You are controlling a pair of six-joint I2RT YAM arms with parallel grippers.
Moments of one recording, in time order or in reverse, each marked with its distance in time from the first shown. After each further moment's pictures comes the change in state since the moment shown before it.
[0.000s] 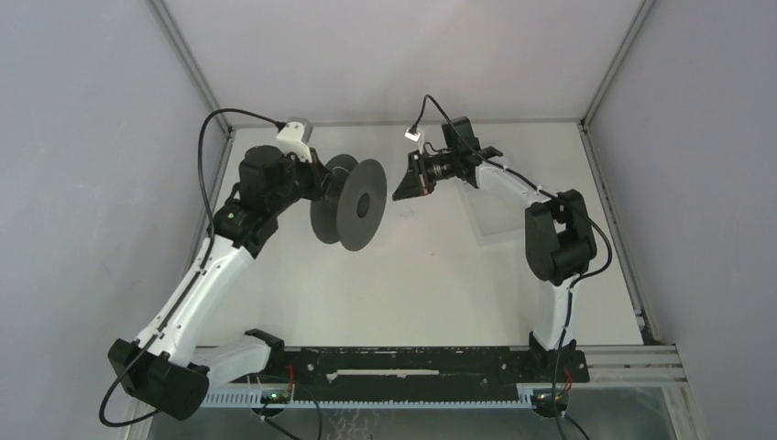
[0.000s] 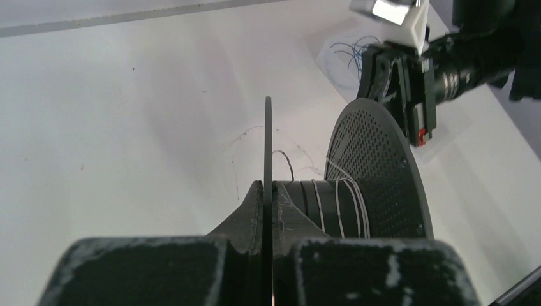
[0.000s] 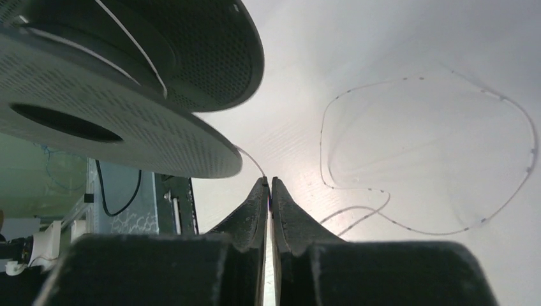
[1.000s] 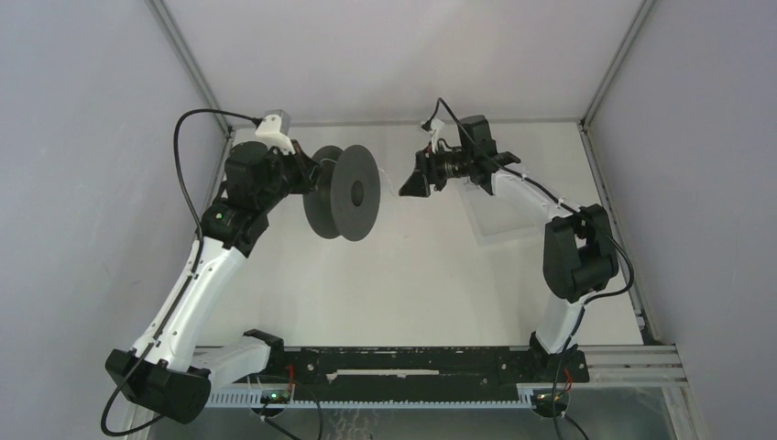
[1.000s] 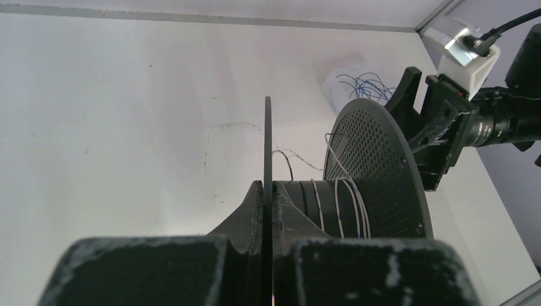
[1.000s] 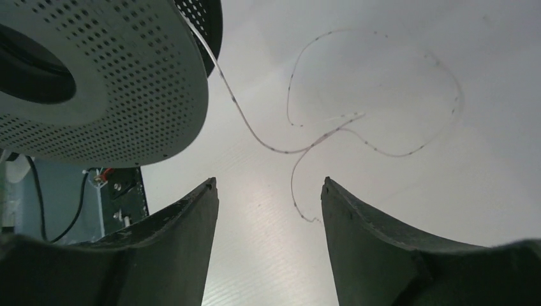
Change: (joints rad) left arm 0.061 -0.019 0.054 -0.045 -0.038 -0.149; right arm -0.011 -0.154 -0.158 0.112 0.141 -0.039
